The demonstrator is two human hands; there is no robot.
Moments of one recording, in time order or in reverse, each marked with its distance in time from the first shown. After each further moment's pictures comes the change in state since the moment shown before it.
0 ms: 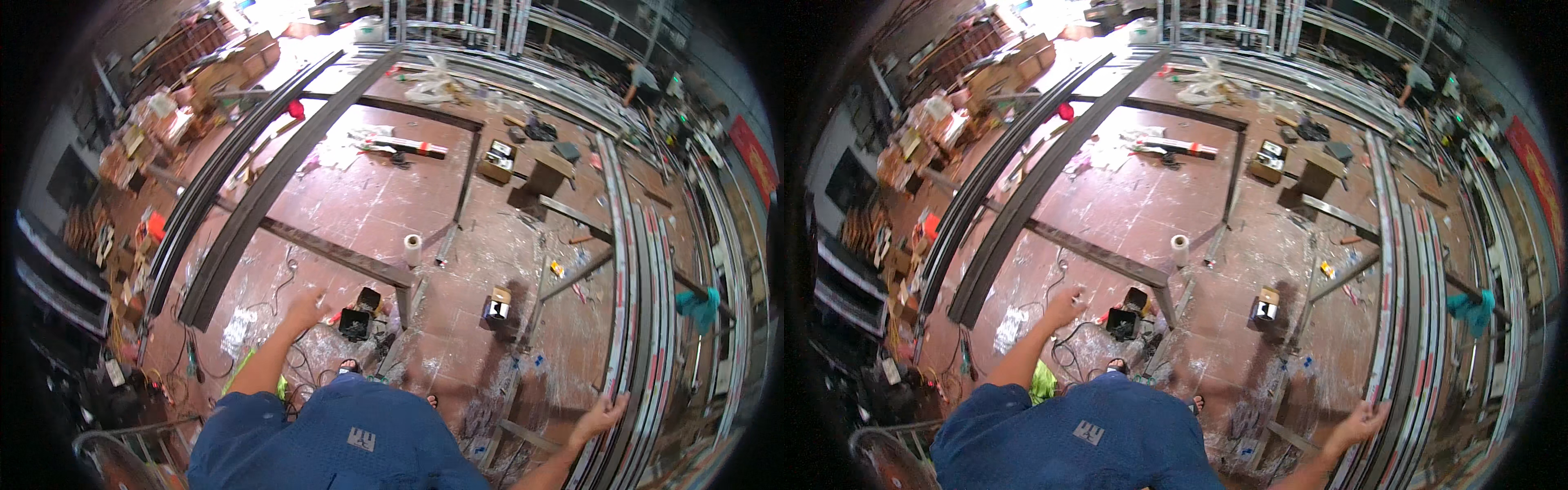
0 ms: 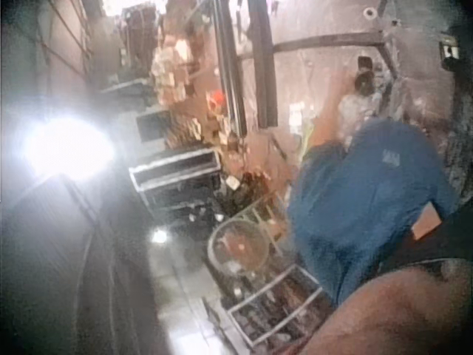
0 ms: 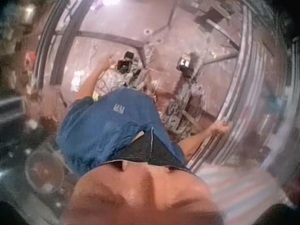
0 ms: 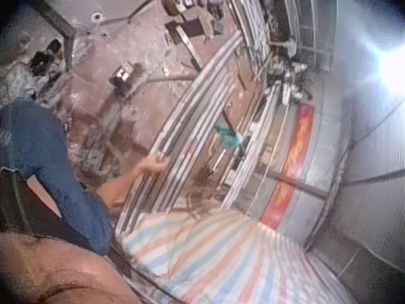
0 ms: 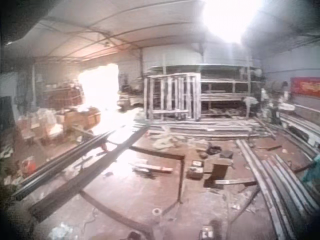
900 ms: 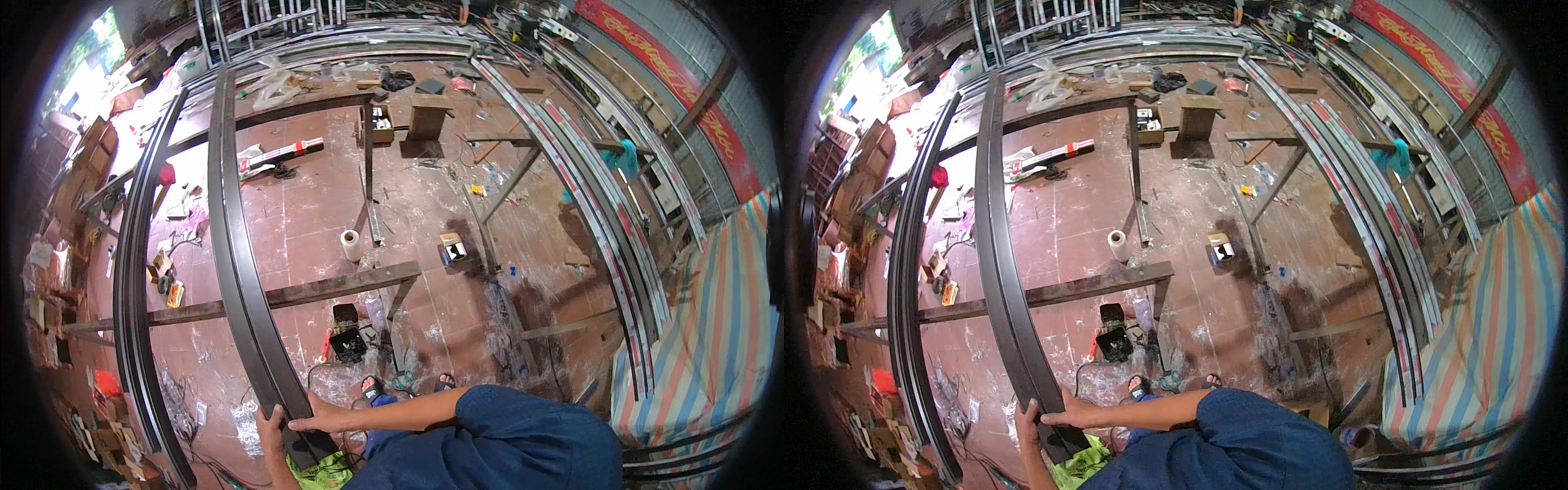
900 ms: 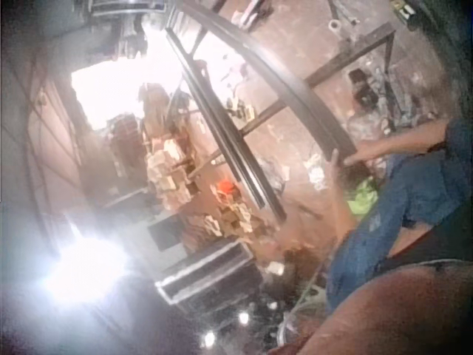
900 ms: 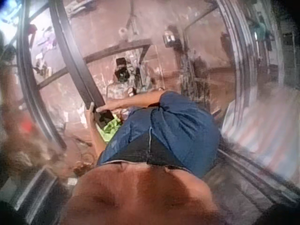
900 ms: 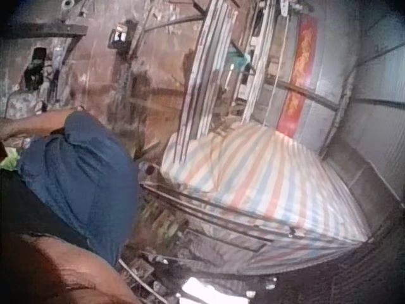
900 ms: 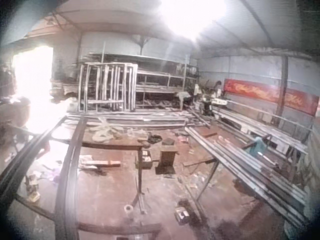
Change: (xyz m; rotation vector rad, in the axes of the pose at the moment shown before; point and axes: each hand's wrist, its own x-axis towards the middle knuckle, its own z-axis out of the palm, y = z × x) left_hand -0.046 -0.196 -0.134 -0.987 -0.098 -0.401; right_hand -0.574 -0.568 0.172 0.996 -1.926 0.628
